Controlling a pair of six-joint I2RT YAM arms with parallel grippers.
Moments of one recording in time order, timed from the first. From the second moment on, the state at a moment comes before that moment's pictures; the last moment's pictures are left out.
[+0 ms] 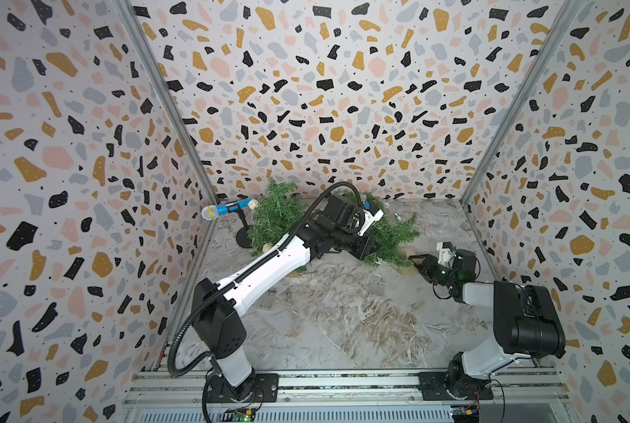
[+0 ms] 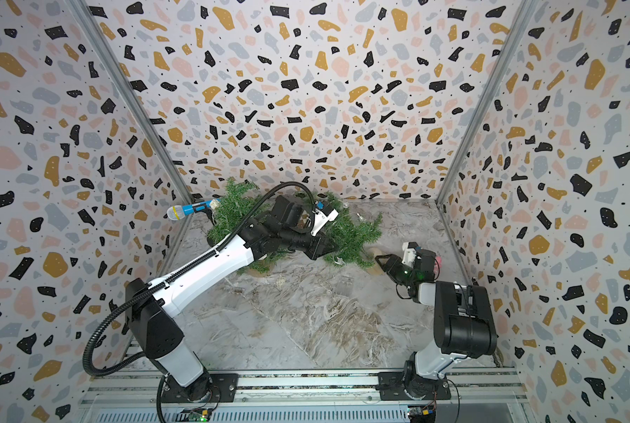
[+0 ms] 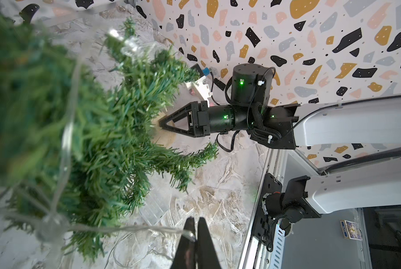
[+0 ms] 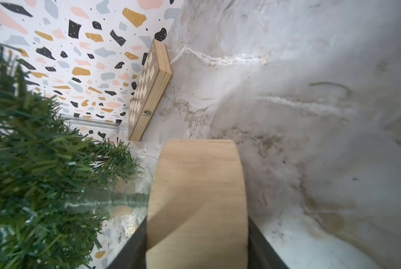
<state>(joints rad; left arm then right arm) -0.76 1.70 1.64 -0.60 0.53 -0.17 -0.13 1.59 0.52 0.46 -0.71 0.73</state>
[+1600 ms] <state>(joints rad) -0.80 1.66 1.47 -0.53 0.54 -0.22 -0.15 1.46 0.47 0.21 -0.44 0.89</state>
